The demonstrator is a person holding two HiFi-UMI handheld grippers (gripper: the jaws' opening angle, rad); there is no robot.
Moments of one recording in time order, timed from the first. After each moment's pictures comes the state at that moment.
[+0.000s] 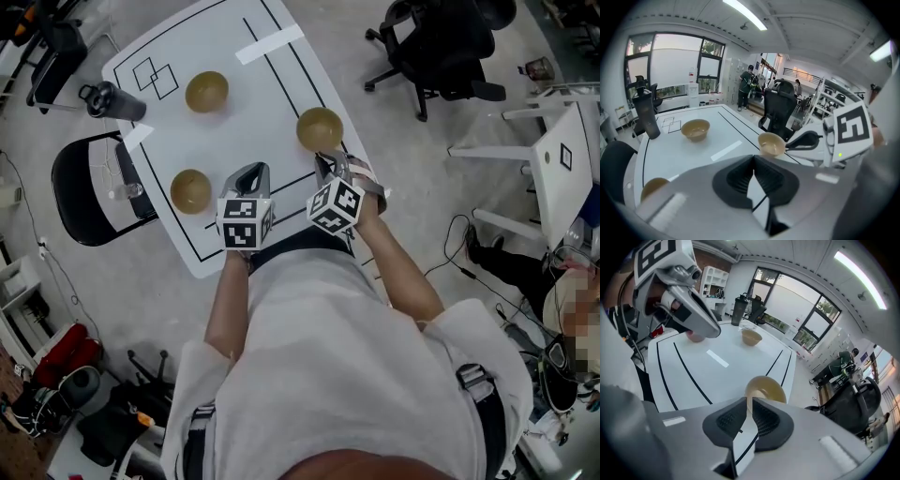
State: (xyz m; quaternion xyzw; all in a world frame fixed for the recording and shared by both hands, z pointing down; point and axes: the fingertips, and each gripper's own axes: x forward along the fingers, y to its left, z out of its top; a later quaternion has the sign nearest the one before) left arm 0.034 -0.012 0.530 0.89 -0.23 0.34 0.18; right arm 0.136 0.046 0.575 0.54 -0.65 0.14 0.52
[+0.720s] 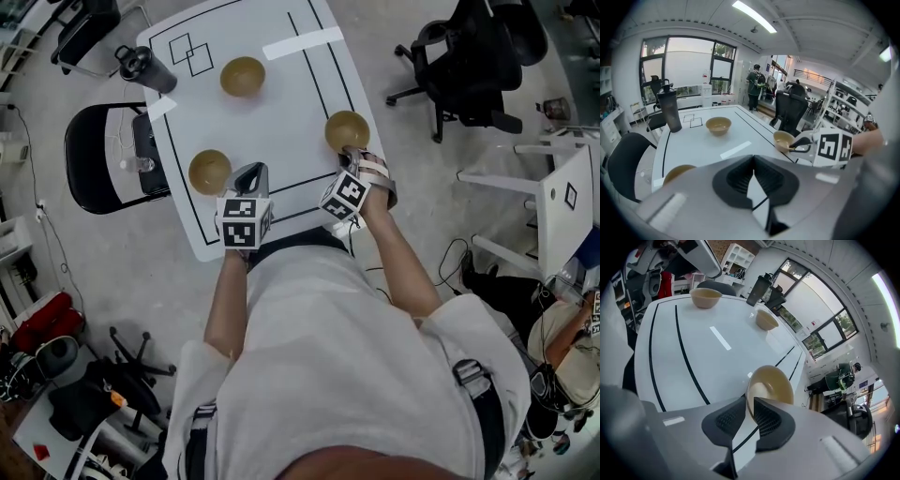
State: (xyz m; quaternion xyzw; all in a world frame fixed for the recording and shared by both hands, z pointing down) left arm -0.034 -0.027 0.527 0.87 -0.30 0.33 0.19; right arm 0.140 0.036 0.629 0.47 -0.61 0.08 0.63
